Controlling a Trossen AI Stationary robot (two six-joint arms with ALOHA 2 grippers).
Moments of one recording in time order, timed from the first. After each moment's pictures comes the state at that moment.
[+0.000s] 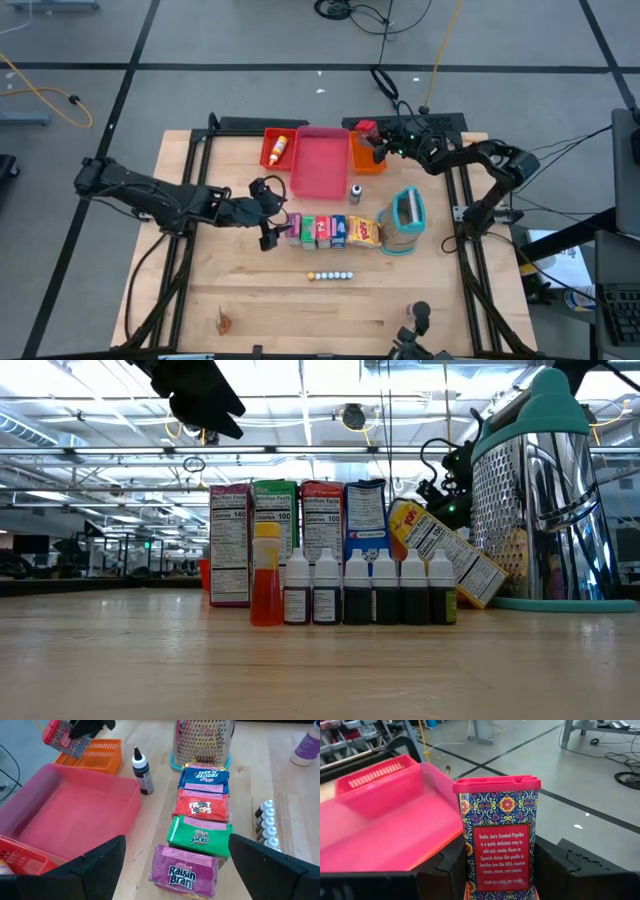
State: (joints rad) left arm -0.21 1.20 0.93 -0.41 -0.40 -0.23; right arm -0.86 1.66 0.57 0.79 -0.20 0.07
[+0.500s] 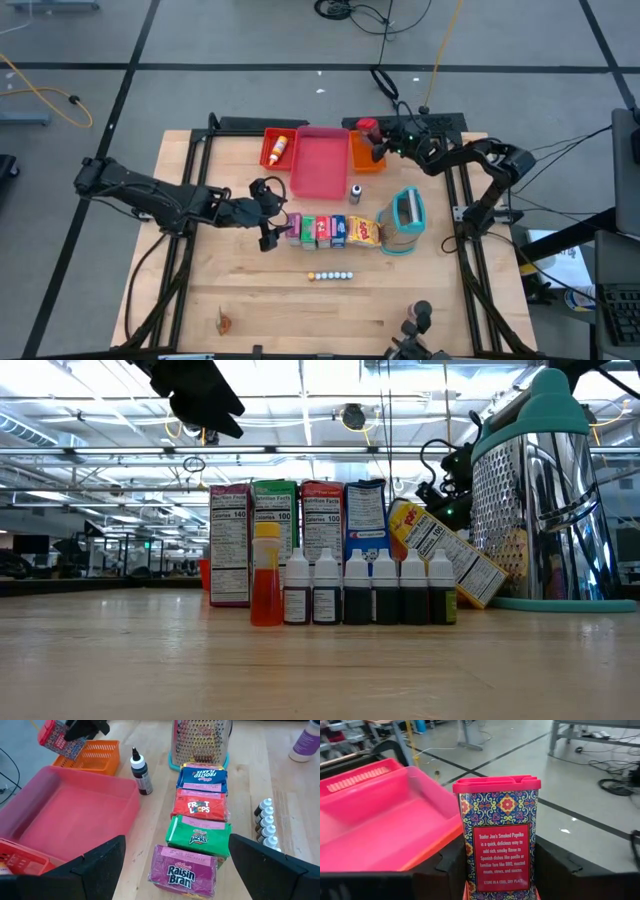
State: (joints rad) left arm -0.22 1.20 0.93 -0.41 -0.40 -0.22; right arm -0.86 1.70 0.57 0.84 -0.13 0.06
